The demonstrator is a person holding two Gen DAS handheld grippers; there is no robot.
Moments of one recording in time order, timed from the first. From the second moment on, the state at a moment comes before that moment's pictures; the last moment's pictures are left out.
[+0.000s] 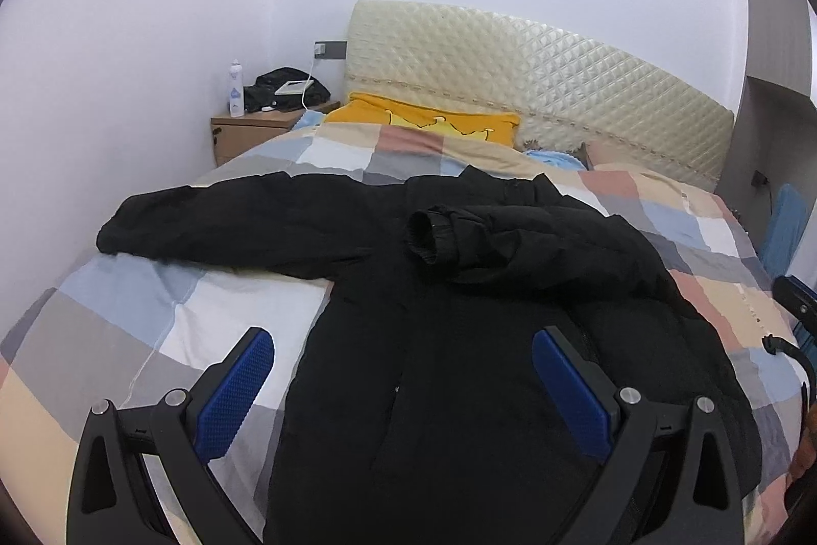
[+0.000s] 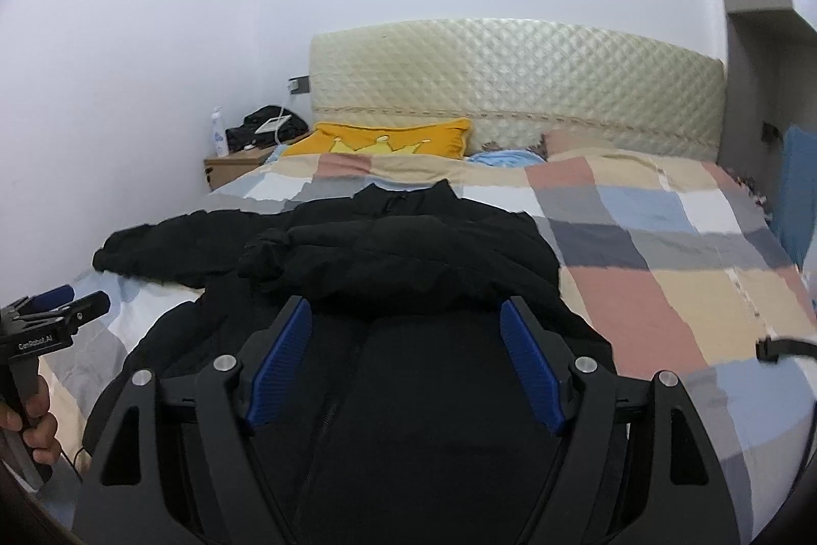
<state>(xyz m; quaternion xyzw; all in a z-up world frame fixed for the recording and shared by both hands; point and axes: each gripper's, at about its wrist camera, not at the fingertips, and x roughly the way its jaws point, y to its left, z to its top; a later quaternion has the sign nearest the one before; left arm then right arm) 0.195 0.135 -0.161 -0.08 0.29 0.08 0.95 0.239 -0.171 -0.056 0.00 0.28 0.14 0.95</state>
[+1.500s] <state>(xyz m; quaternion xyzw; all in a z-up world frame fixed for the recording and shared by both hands) 0.214 0.121 -0.140 -0.07 0.30 0.00 0.95 0.131 -0.217 -0.073 0.02 0.28 0.13 0.95</state>
